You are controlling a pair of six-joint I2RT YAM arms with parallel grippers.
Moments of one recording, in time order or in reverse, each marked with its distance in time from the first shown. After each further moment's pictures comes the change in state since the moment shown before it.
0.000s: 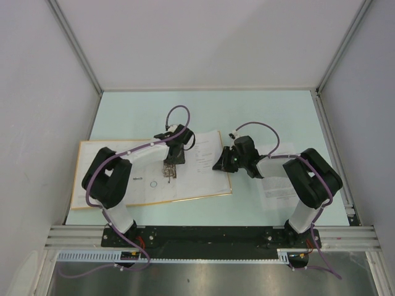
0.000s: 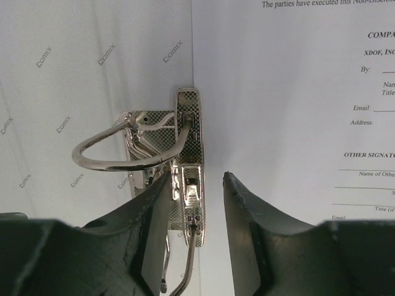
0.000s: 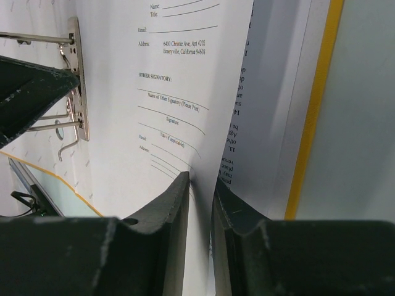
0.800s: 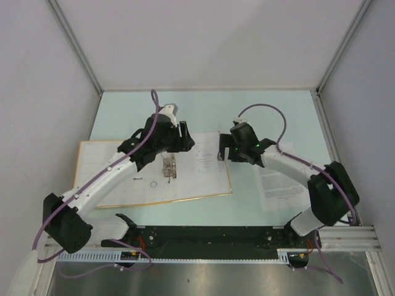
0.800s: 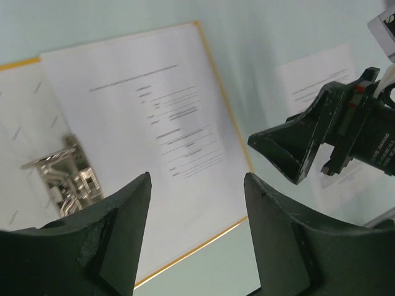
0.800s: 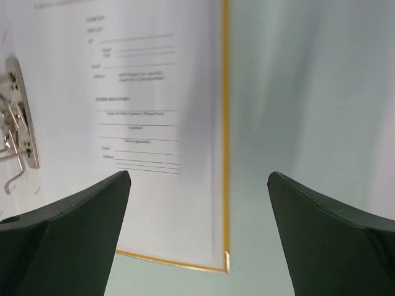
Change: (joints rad) left arm -0.002 -0.464 -0.014 0.095 0.329 0.100; right arm 0.065 -0.138 0.256 -0.566 0.373 -0.130
